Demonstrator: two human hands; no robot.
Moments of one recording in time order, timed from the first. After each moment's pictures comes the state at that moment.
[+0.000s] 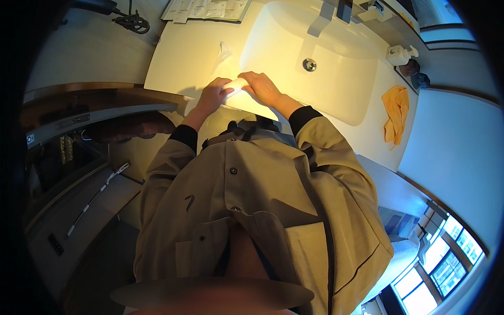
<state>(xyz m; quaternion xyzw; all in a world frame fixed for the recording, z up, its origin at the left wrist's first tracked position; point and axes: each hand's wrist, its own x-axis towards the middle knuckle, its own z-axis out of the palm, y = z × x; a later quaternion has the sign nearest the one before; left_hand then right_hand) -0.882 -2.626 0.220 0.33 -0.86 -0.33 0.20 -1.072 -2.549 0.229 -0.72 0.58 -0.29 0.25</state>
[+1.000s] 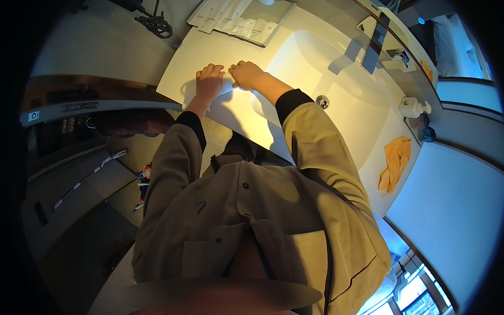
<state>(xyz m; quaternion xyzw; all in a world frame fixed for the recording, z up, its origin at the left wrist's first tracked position) -0.894 -2.728 0.204 0.45 -0.86 0.05 0.23 -1.063 -2.704 0.245 -0.86 0.49 -0.01 0.15</state>
